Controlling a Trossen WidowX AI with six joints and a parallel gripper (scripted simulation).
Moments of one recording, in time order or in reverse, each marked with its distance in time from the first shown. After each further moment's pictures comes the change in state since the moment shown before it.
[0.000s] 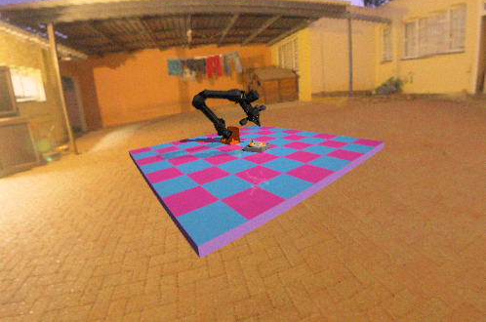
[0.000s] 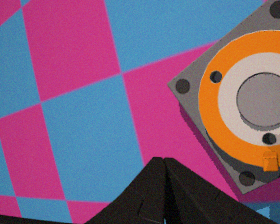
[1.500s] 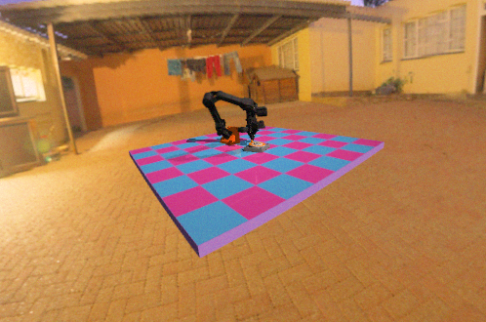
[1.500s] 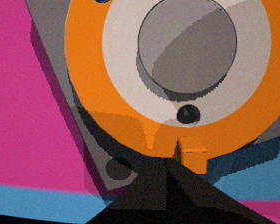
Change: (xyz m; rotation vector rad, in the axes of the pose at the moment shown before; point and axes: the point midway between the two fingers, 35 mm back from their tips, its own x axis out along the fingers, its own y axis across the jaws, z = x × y) arm 0.061 -0.072 -0.027 -0.356 0.165 -0.502
